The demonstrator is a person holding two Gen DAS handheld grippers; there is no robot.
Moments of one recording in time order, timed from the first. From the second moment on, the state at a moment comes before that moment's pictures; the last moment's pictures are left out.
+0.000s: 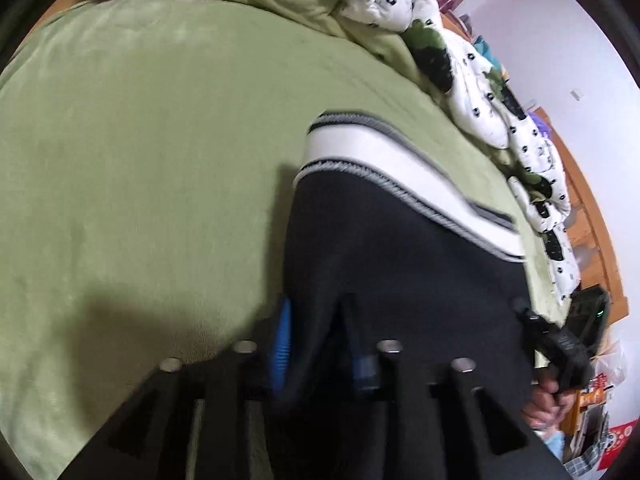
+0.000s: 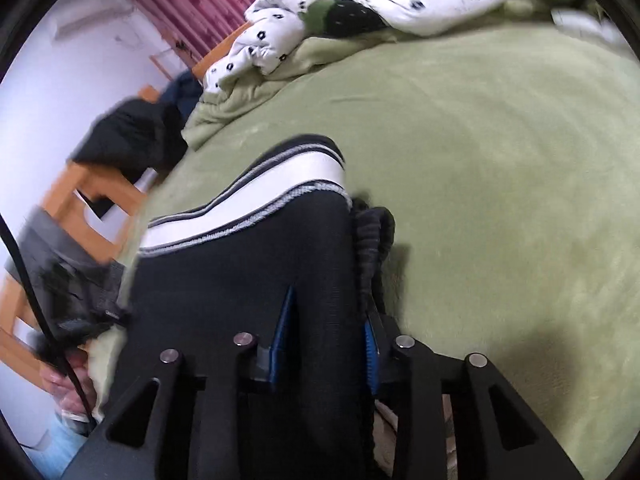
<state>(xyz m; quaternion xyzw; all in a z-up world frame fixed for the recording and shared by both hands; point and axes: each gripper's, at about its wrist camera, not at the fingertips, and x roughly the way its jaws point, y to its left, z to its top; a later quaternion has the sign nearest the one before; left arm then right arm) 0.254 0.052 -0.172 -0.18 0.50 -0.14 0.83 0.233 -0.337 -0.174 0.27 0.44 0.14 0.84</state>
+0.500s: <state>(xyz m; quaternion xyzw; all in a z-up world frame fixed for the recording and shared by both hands) 0.218 0.079 -0.133 -0.14 0.47 -0.11 0.87 0.314 -0.312 -0.127 0.17 0.46 0.10 0.87</state>
